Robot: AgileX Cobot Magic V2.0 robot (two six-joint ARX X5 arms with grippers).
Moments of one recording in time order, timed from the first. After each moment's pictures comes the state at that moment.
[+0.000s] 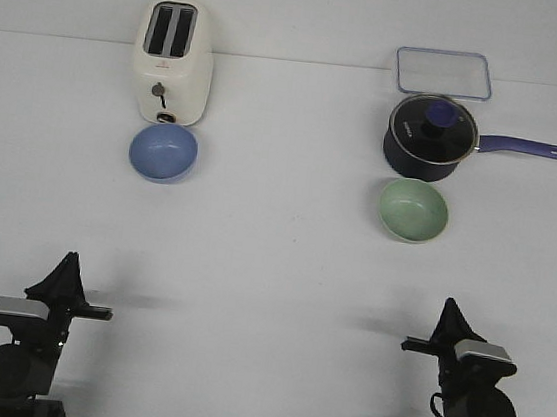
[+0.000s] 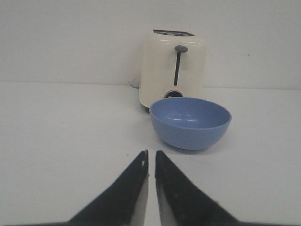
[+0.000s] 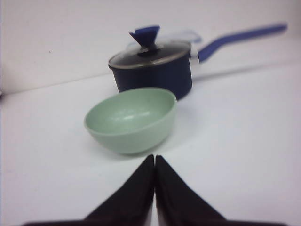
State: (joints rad) left arm 0.02 0.01 0.03 0.17 0.03 -0.04; right arm -0.03 0.02 0.05 -0.11 -0.03 0.31
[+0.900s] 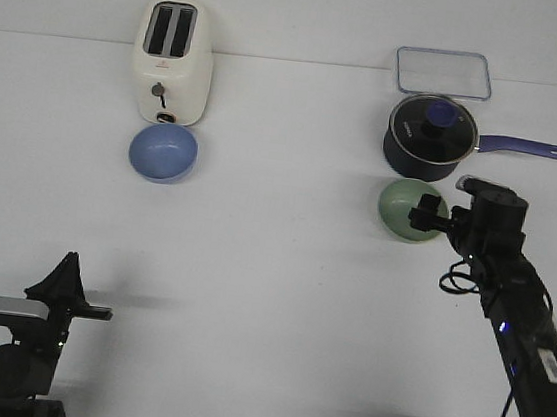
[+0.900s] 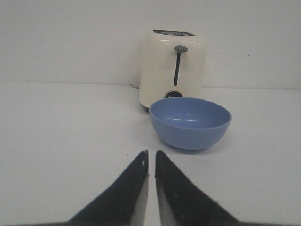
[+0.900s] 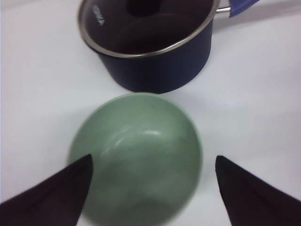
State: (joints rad) left arm 0.02 0.01 0.03 0.17 0.03 -0.04; right arm -0.05 1.37 1.04 -0.35 -0.08 0.25
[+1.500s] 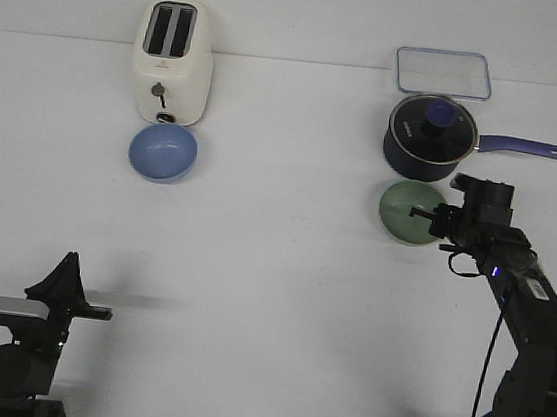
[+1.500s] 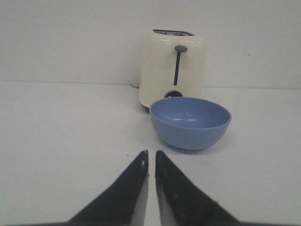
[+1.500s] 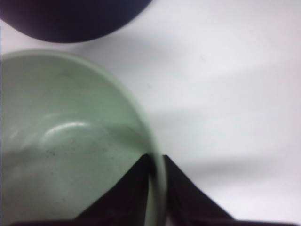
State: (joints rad) left arm 0.02 0.01 0.03 0.17 0.03 -0.04; right arm -0.11 1.65 1.13 -0.37 -0.11 0.22
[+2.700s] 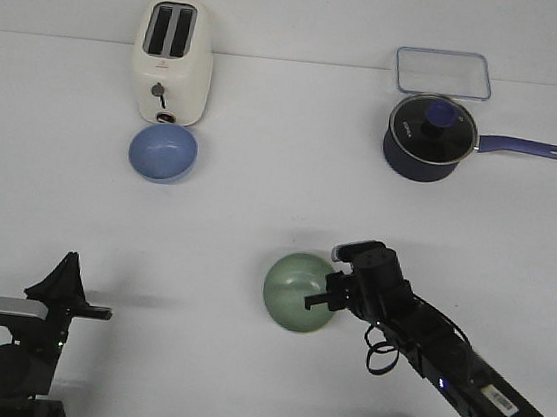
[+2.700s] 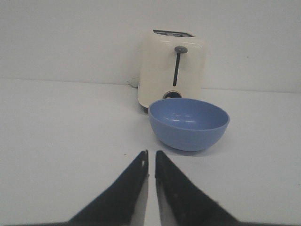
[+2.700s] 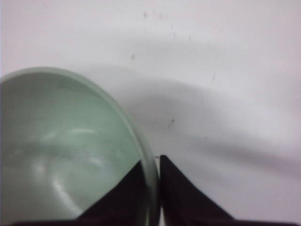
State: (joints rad) left arm 0.02 0.01 0.03 0.17 0.03 -0.07; right arm 0.53 1.25 0.73 -0.31 -0.10 0.34
